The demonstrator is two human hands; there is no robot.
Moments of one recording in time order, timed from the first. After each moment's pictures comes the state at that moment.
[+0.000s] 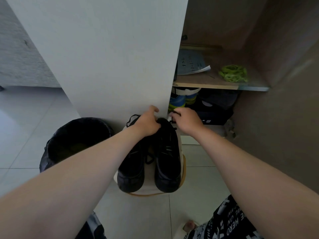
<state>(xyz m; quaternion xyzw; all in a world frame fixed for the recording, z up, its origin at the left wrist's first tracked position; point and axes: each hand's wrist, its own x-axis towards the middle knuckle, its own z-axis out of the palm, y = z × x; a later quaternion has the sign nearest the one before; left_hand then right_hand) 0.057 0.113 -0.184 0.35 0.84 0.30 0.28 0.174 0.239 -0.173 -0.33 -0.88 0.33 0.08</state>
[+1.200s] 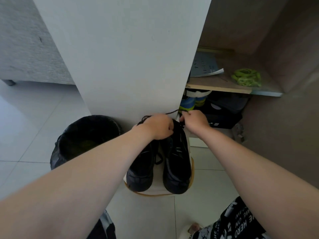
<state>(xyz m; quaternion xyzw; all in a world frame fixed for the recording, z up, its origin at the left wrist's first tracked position) 0.056 0.105 -0.173 0.55 0.82 0.09 0.16 0.158 0.232 -0.172 -0.42 -0.83 0.37 0.07</state>
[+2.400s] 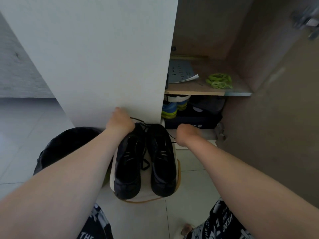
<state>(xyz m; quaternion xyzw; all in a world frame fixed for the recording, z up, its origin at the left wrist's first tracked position) 0.021 0.084 -0.157 0.20 0.95 0.19 0.15 0.193 0.226 -0.162 -0.41 -0.89 0.06 -0.21</state>
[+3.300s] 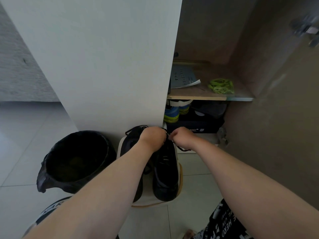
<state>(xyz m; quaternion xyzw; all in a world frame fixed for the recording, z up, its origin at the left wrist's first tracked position) 0.077 0.134 -0.192 0.57 0.82 -0.06 0.05 0.189 0.233 -0.169 -0.38 -0.84 0.37 -0.07</state>
